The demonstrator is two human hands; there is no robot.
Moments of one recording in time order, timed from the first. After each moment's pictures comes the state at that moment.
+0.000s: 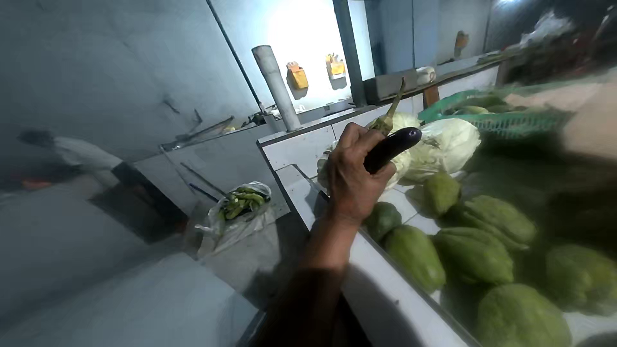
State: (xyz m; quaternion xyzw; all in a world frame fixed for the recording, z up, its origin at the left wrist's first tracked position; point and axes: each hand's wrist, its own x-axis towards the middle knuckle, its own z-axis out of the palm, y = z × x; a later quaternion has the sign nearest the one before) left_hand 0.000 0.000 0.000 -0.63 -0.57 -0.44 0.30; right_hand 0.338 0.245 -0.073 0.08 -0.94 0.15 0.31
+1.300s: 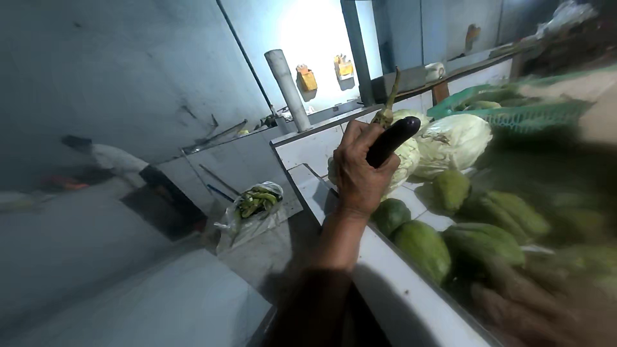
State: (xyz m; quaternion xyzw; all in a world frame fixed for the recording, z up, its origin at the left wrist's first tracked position) left_hand -0.012 0.013 -0.004 -0.60 -0.52 -0.51 0.33; right_hand 0.280 0.020 -0.038 0.06 -1.00 0.01 0.07
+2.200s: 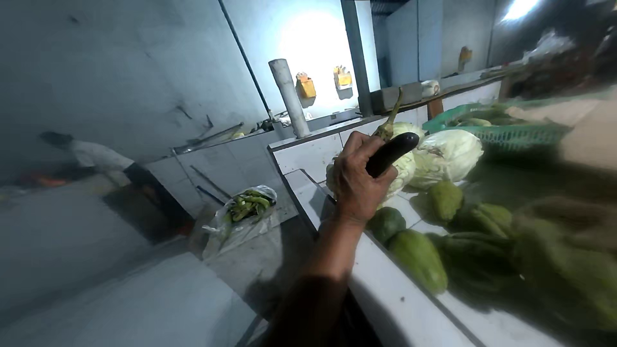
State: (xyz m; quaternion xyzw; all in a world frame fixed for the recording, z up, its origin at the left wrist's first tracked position) left_hand 0.010 -0.013 0.005 -0.60 -0.59 -0.46 0.26; right_hand 0.292 0.085 -0.041 -0.18 -0.68 0.64 0.30
